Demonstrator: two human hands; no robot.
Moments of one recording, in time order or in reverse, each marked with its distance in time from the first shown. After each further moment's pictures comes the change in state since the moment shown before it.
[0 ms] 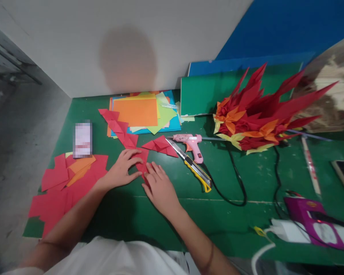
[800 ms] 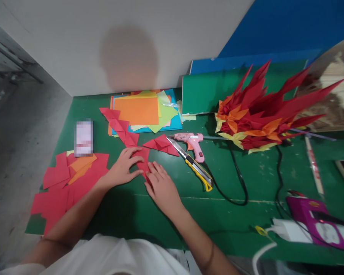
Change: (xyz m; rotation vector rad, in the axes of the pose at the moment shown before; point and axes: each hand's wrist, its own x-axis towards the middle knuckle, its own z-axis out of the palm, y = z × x) left_hand -0.001 -0.004 0.005 0.007 0.008 -0.003; right_hand -0.006 0.004 0.002 0.038 0.013 0.002
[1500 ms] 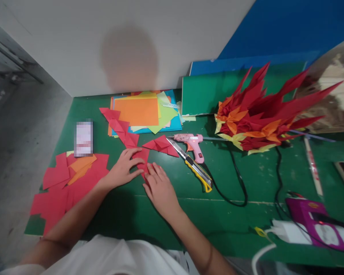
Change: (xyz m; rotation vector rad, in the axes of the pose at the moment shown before) left_hand -0.001 0.002 0.001 0.017 0.015 0.013; right_hand 0.000 -0.006 0.003 -0.047 0.007 0.004
